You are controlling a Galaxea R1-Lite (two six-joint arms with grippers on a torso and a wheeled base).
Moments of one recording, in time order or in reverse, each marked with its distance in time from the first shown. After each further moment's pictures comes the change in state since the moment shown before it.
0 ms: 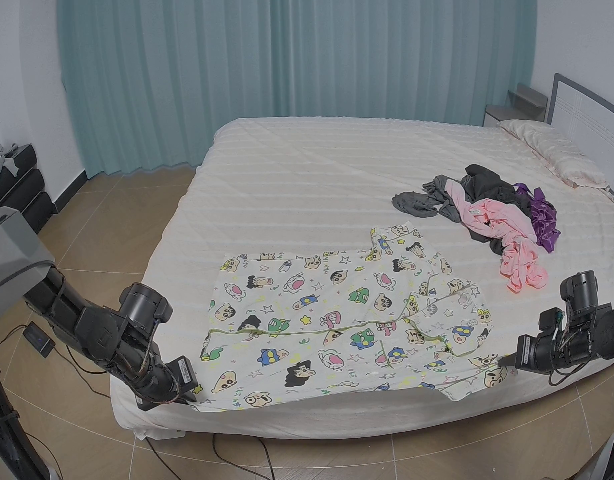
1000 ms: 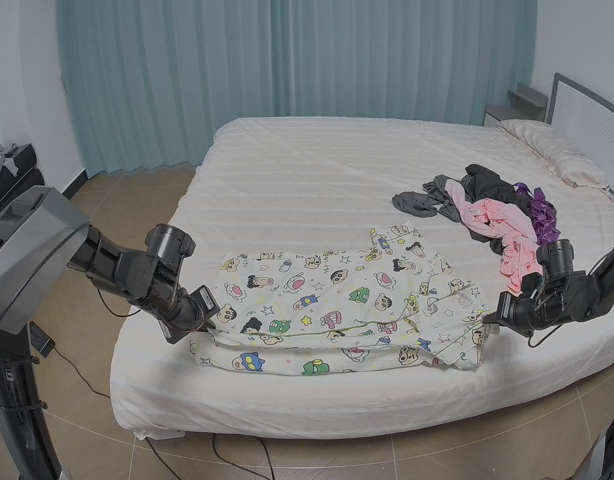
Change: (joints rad) left arm 0.027 0.237 -0.537 0.076 0.045 -0.067; right arm 0.013 0.247 -0.341 -0.009 -0.003 0.134
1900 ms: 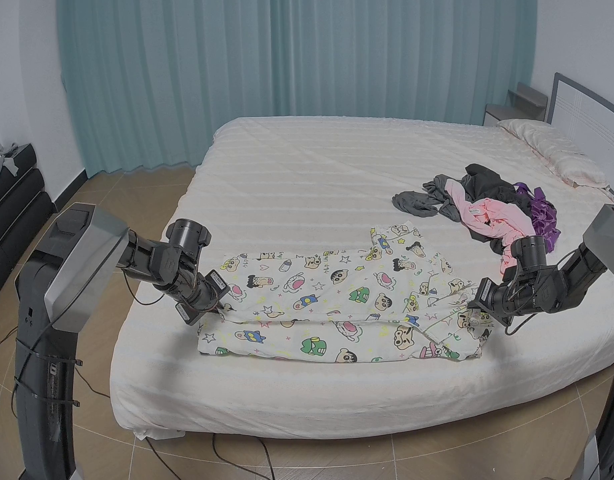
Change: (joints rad) left arm 0.033 0.260 -0.364 0.075 0.044 -0.093; right arm 0.022 0.210 -0.213 -0.056 -0.070 0.190
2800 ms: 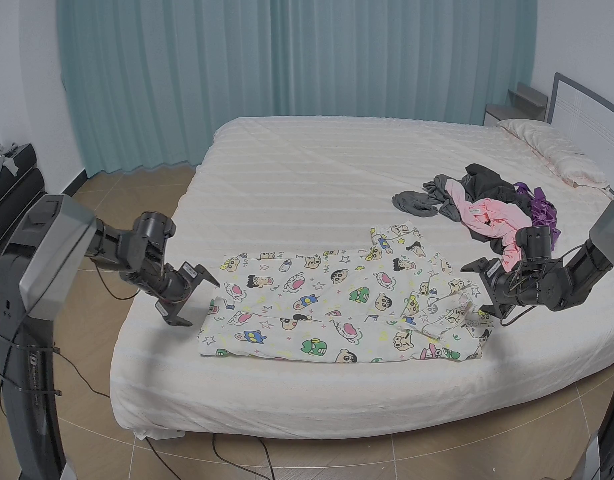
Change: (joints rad) left arm 0.145 -0.111 0.111 0.031 -0.276 -0.068; right arm 0.034 -0.078 0.050 -0.107 -0.054 0.417
